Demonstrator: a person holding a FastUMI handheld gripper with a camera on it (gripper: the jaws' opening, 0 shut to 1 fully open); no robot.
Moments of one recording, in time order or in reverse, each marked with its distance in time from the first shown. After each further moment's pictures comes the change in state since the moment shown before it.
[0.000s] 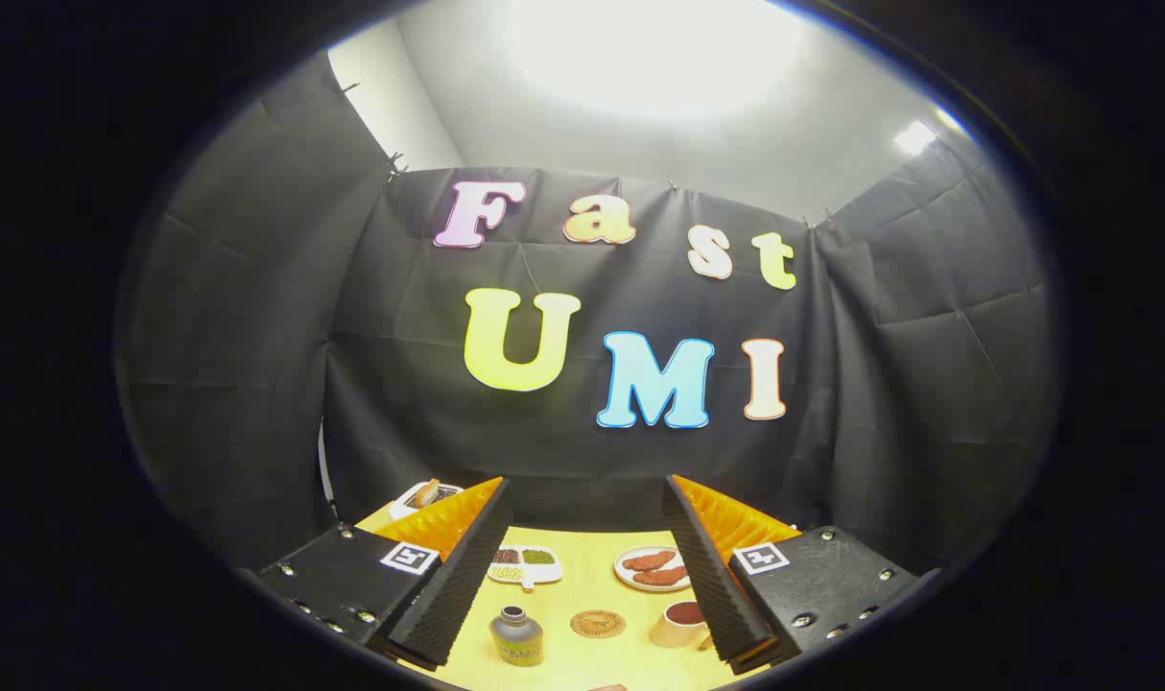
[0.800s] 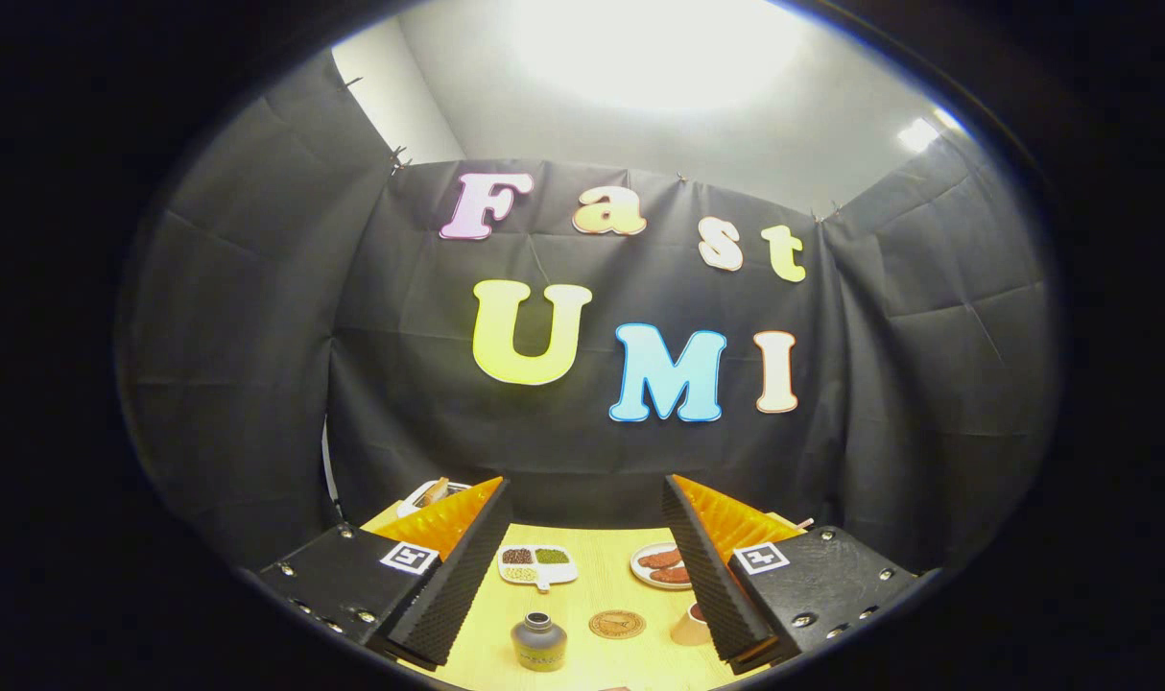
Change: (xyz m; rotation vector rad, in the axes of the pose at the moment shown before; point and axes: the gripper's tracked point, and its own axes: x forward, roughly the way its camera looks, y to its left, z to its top) arm 0.018 0.030 -0.012 0.007 0.011 0.022
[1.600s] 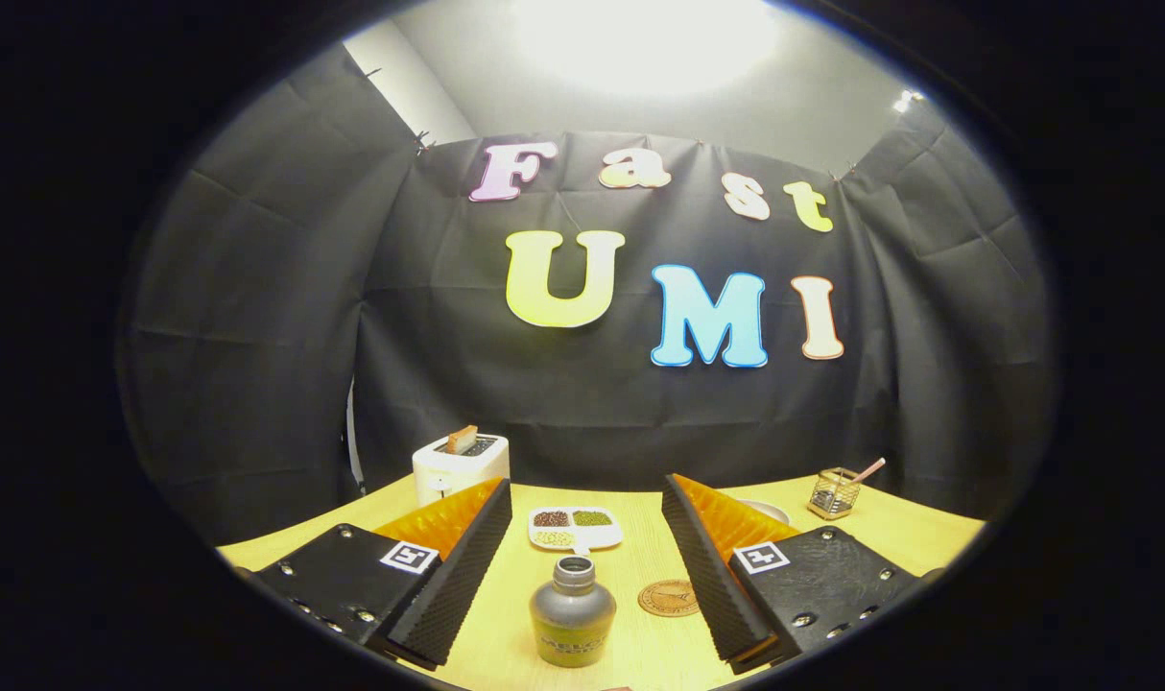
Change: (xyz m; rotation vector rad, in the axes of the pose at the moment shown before) arm 0.033 0.036 -0.157 0.048 0.016 0.105
